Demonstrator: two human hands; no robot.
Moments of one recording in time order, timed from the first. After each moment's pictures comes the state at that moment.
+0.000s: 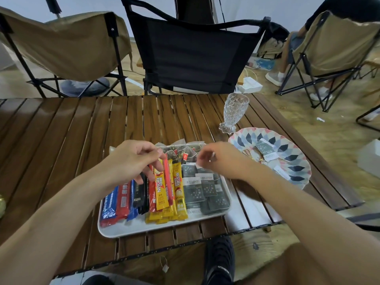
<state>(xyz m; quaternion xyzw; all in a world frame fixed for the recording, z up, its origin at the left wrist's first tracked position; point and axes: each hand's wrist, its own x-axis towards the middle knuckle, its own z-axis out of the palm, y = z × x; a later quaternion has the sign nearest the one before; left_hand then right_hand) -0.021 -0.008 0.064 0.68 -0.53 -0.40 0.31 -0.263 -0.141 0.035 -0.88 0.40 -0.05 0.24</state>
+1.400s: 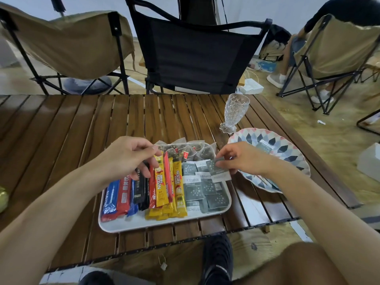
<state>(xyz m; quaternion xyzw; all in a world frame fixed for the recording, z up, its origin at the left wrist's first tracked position) -0.013 -0.003 0.065 0.69 -0.53 -0.39 0.31 -0.306 -0.153 0.048 -0.79 0.47 -0.05 0.39</state>
